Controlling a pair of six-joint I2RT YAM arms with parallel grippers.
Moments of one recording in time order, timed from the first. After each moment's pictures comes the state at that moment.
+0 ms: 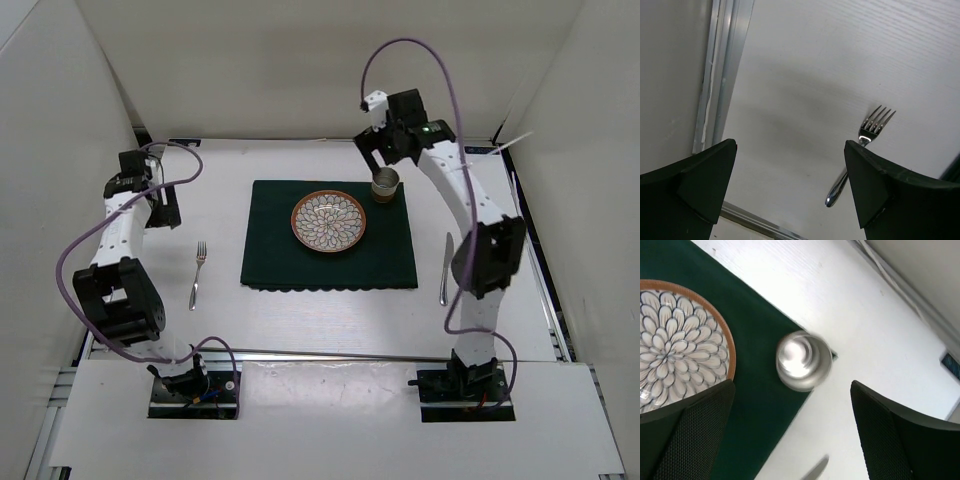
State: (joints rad) left arm 0.24 1.61 1.39 -0.78 -0.21 0.07; right arm 0.38 2.09 2.14 -0.80 -0.03 -0.39
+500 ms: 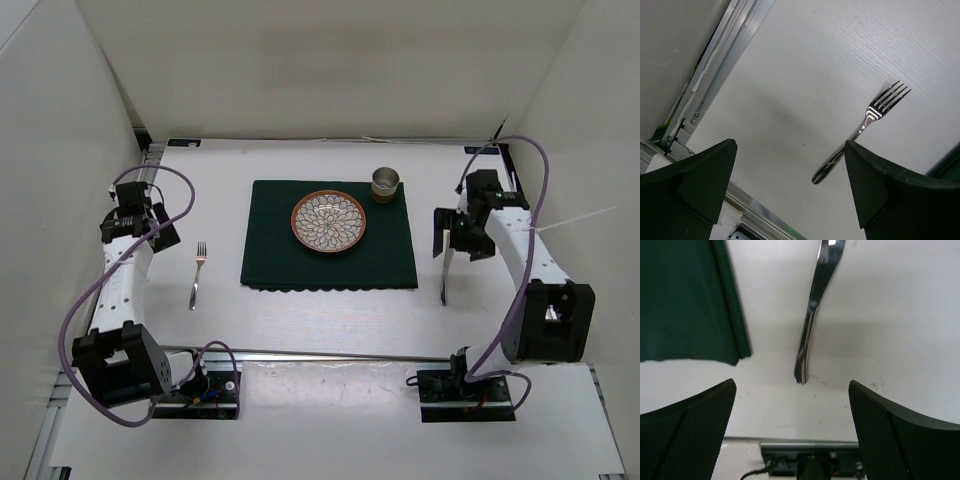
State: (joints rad) left arm 0.23 1.26 1.07 -0.76 -0.34 -0.19; right arm 0.04 1.44 1.21 -0.96 -0.01 0.06
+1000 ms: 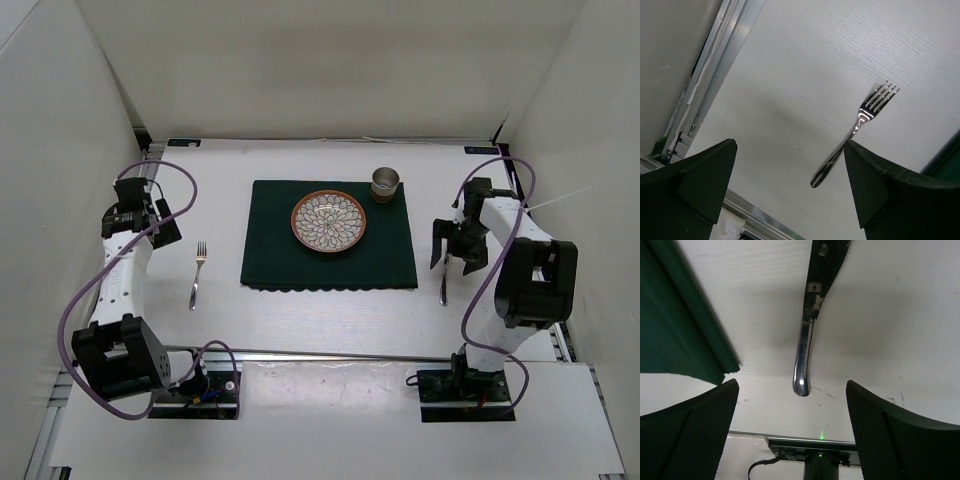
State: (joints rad) left arm 0.23 1.28 1.10 -0.74 -0.30 -0.15; right arm -0.04 1.67 1.17 -0.97 -0.12 0.07
